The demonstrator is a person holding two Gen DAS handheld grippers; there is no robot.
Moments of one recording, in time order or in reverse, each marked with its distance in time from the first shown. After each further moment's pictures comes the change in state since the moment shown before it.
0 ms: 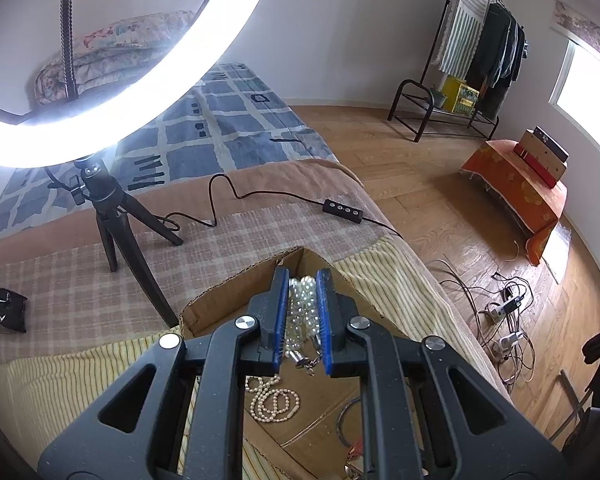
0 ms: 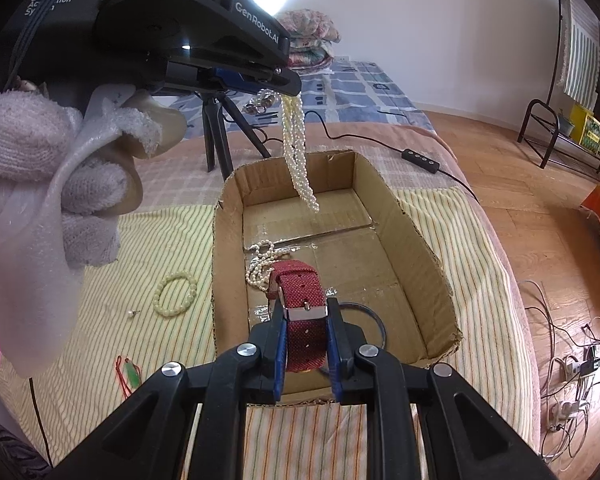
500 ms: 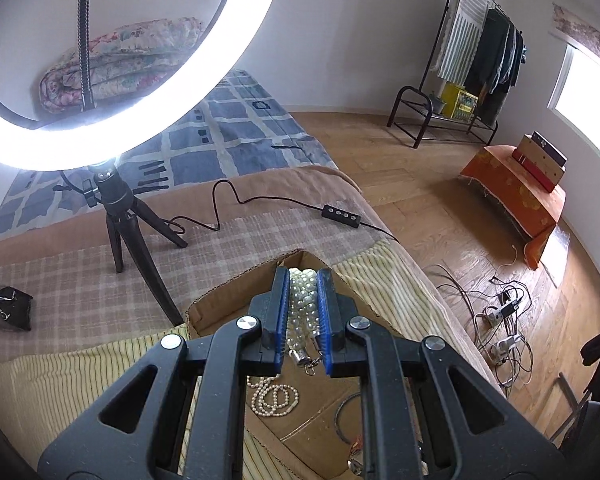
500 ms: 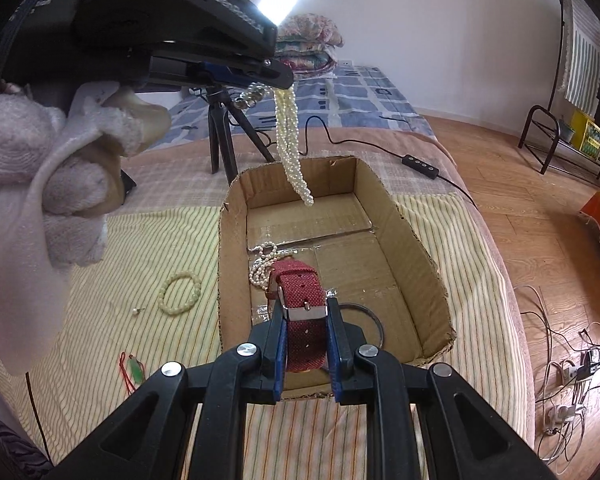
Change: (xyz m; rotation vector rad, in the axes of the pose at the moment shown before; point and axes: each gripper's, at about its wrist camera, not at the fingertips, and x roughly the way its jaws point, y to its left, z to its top) left arm -0.012 0.000 -0.001 -0.005 -0.008 -0.003; right arm -0.009 0.002 0.000 -0.017 -0.013 -0.015
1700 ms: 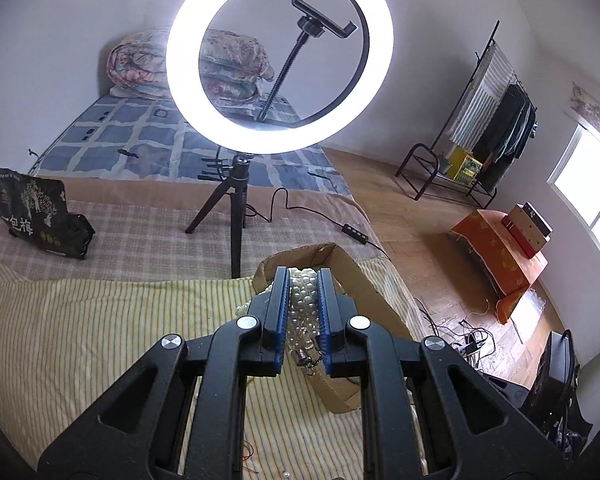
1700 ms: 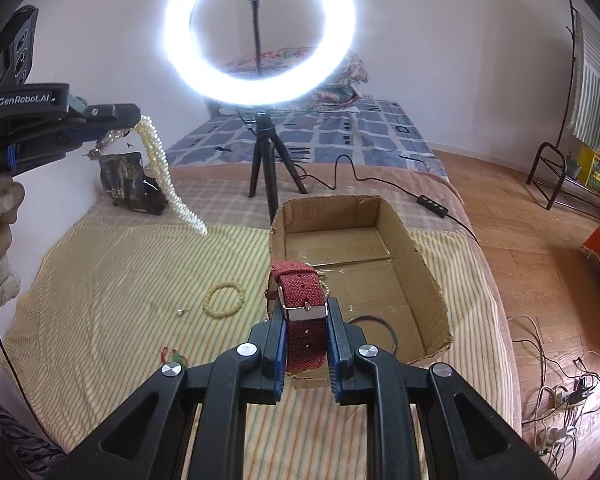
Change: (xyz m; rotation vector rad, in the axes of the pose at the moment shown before) left arm -0.152 0.086 -0.054 -0.218 -0.121 -0.036; right arm -0.055 0.028 -0.004 -0.071 -0.101 0.026
